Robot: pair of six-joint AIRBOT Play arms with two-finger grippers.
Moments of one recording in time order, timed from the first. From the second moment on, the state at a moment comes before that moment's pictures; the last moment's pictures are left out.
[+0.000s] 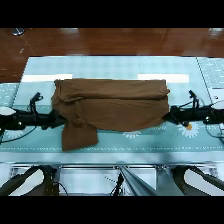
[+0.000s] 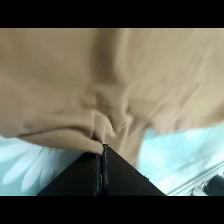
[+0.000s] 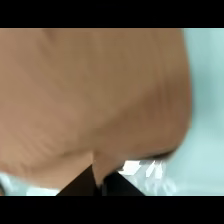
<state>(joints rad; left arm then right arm) 0.30 -1.10 0.57 0.73 -1.16 -1.17 -0.34 -1.21 0.66 -0.82 1.13 1.25</state>
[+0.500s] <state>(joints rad) 0.29 -1.43 1.09 0.70 -1.18 -1.29 -0.28 -1.41 1.05 -0.80 1.02 1.30</state>
